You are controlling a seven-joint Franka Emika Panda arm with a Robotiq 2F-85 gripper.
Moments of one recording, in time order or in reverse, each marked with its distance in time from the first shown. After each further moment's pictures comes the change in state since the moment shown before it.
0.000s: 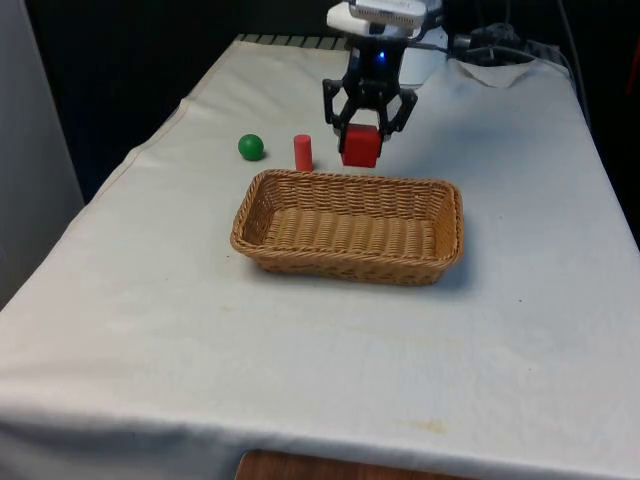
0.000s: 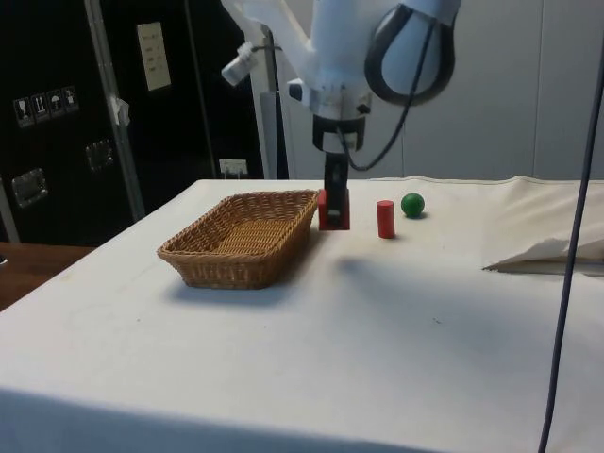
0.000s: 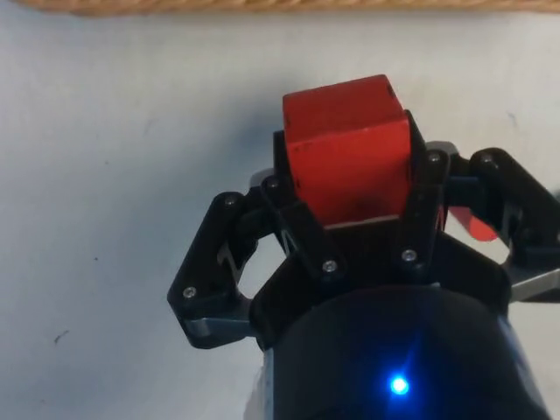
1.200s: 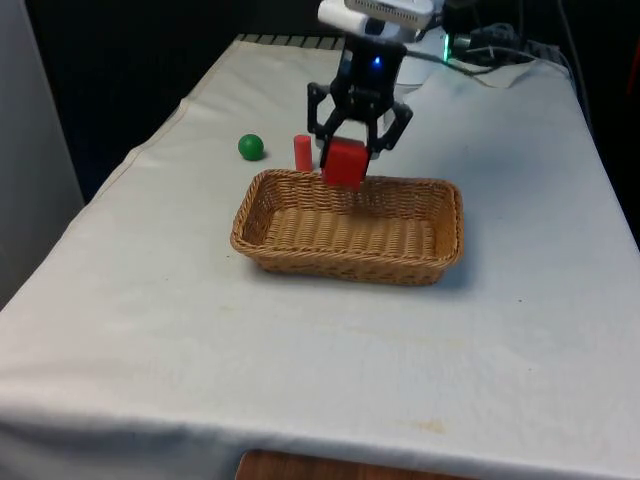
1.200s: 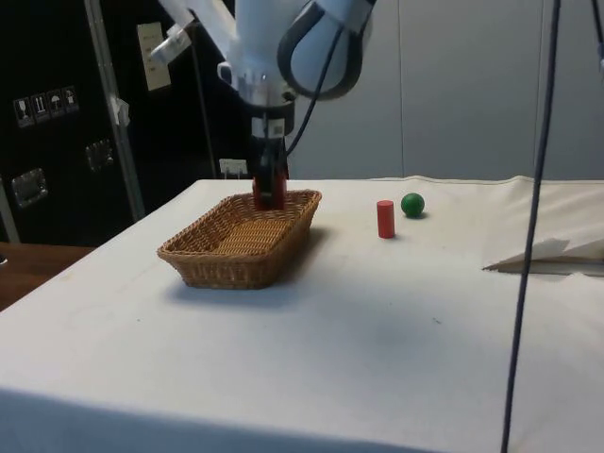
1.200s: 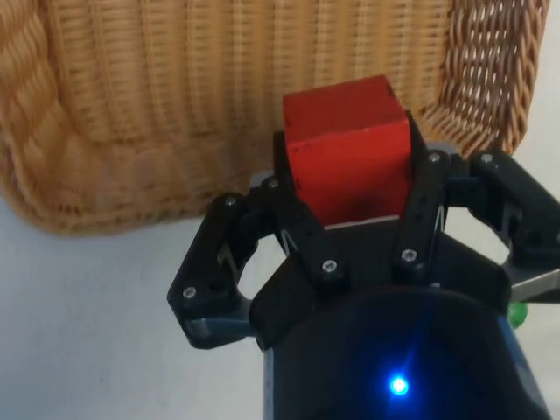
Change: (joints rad) arm 0.000 0.185 0.021 0.334 0.081 -0.139 -0.001
